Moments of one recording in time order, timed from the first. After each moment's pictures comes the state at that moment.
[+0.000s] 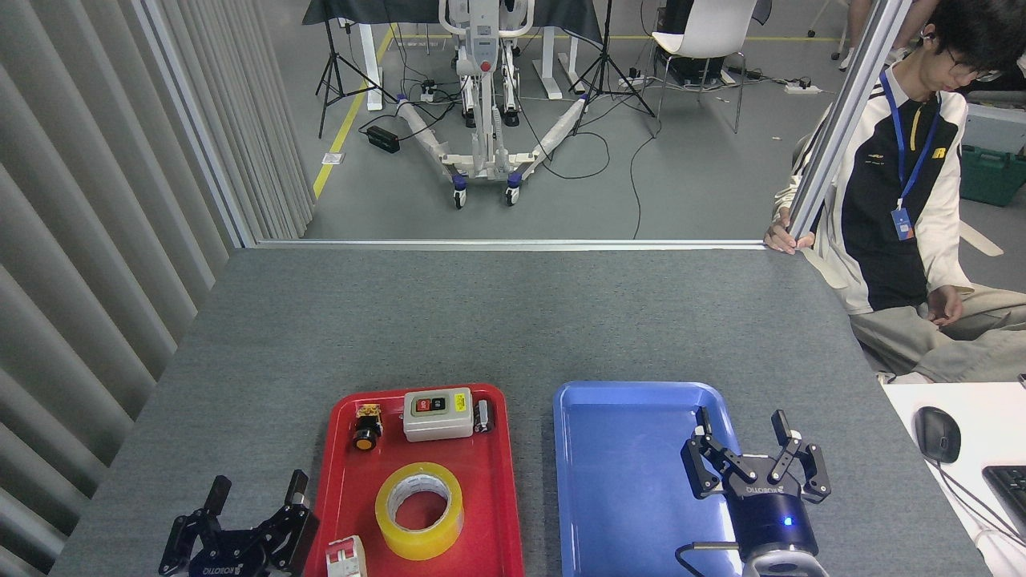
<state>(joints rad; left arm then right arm) 0.23 0.15 0.03 -1.72 -1.18 -0.06 0.17 0.00 0.01 -0.06 -1.50 1.46 -0.04 -0.10</state>
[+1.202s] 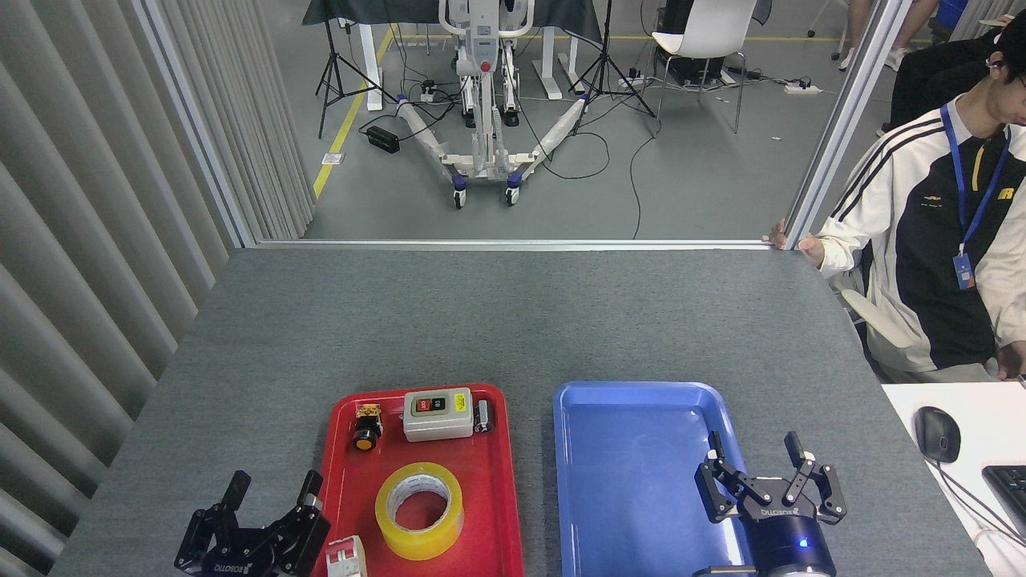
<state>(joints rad) 0.22 0.15 0.03 -1.72 -1.13 -0.17 0.17 0.04 -0.03 -0.07 -1.50 1.46 -0.05 -0.11</state>
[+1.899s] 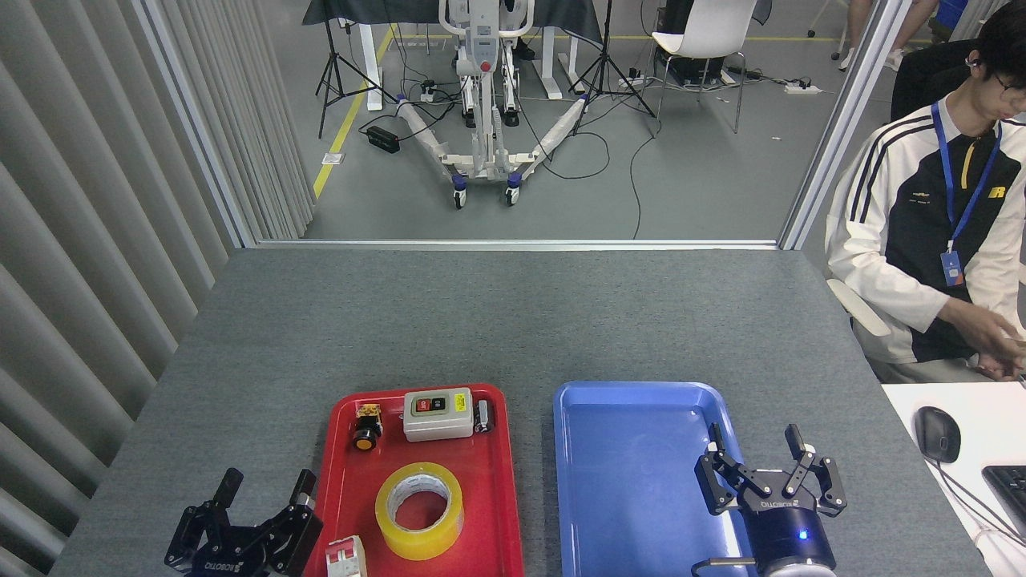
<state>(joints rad) 0.22 0.19 0.03 -1.73 -1.12 -0.16 0.16 0.02 -0.03 -0.07 -1.50 1.46 -0.04 -0.11</state>
